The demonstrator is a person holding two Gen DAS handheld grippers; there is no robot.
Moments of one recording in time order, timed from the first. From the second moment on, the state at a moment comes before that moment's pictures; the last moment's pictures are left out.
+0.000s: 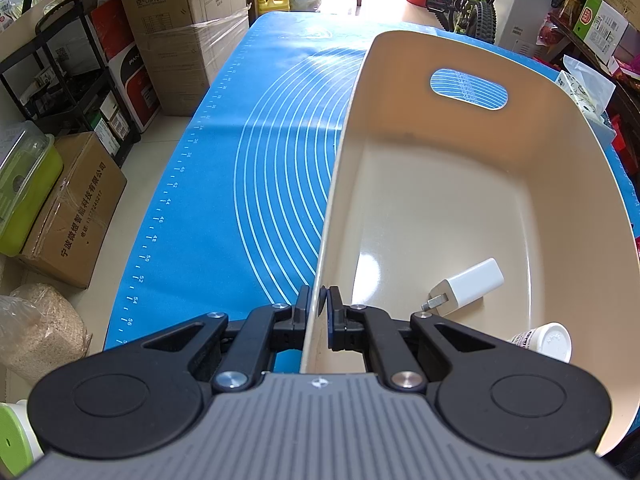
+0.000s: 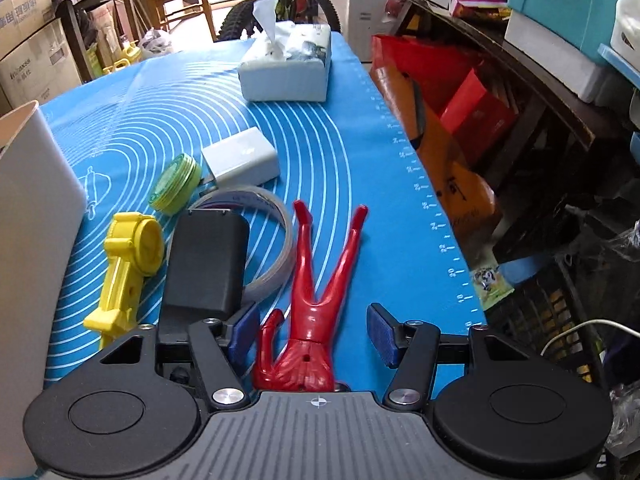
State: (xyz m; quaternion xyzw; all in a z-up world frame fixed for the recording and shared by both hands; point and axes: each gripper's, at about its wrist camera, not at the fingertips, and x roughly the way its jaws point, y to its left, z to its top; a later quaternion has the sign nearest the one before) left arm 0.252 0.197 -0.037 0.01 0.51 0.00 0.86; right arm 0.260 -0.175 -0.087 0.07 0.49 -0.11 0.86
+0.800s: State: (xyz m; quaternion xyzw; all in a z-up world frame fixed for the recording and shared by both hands) left arm 0.252 0.198 -0.038 0.01 0.51 0.00 0.86; right arm 0.237 -0.174 -0.055 0.06 0.41 -0.12 0.90
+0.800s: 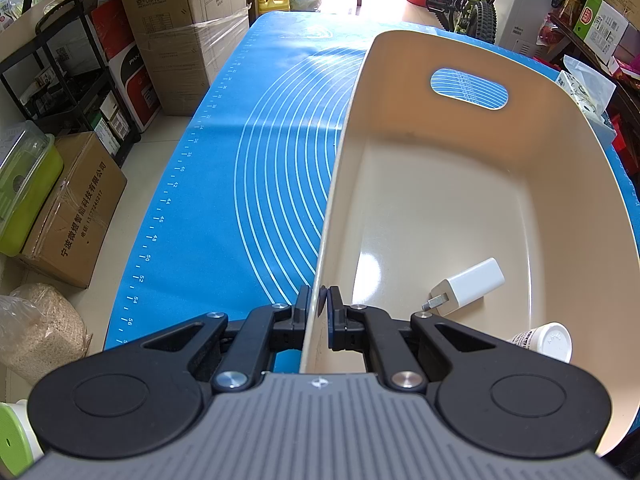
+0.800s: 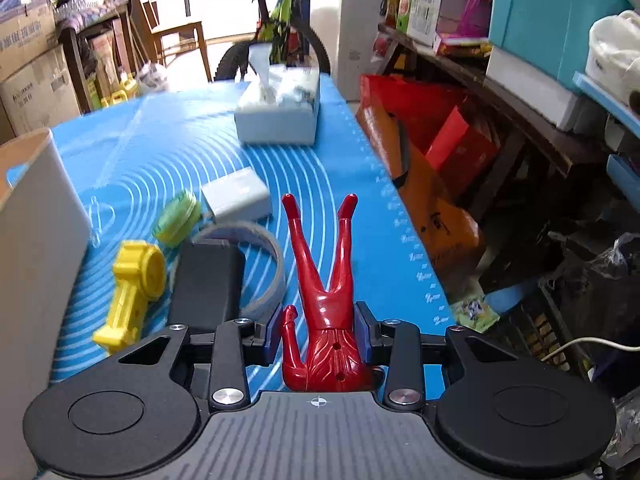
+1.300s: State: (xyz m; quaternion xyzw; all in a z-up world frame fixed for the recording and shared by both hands) left arm 0.252 0.197 -0.038 0.01 0.51 0.00 0.86; right arm 0.241 -0.101 0.047 0.05 0.30 0.00 0.95
